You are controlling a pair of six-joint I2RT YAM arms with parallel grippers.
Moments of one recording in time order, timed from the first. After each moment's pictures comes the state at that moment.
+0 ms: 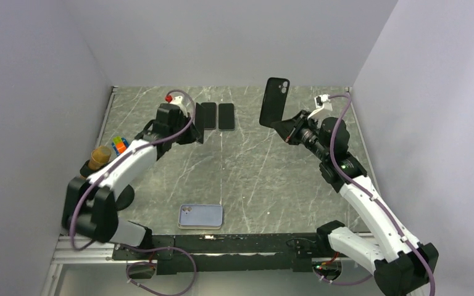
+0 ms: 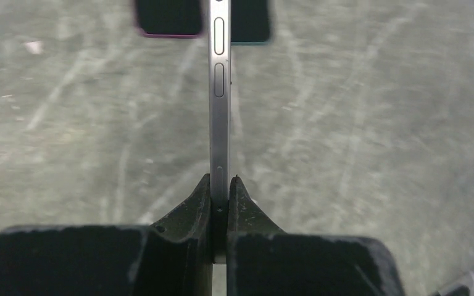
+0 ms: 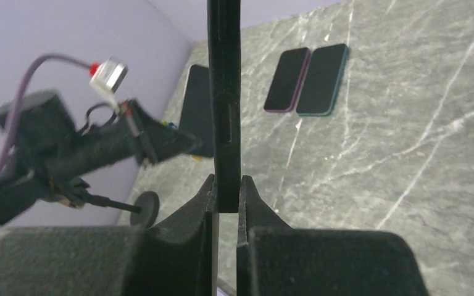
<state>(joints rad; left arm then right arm) -0.37 1.34 0.98 -0.21 0.12 -0.50 0.38 0.96 0.88 -0.06 -0.19 0.66</state>
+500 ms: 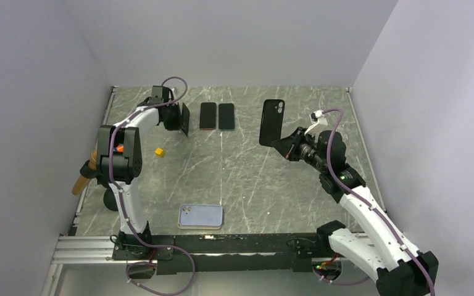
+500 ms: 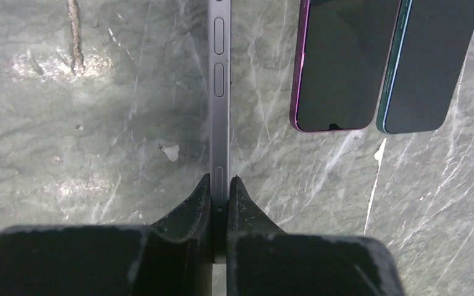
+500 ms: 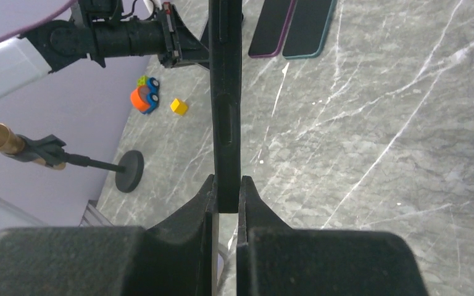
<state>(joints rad) -0.11 2.00 1.47 -0.39 0.20 -0.31 0.38 0.86 0.73 -0.13 -0.25 0.63</state>
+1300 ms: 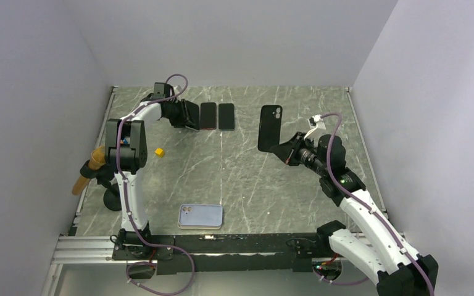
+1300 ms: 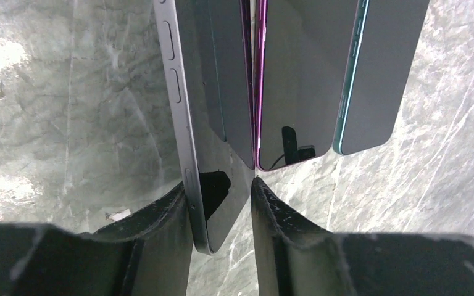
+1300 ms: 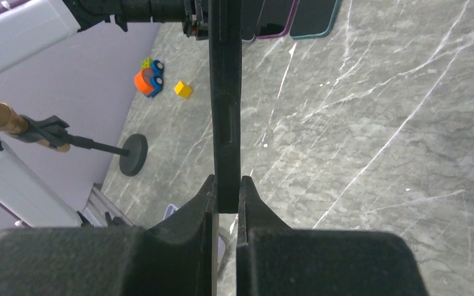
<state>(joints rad) -0.08 2.21 1.67 -0.44 0.42 -0.36 0.38 0.81 0.68 -0.13 -0.28 0.63</state>
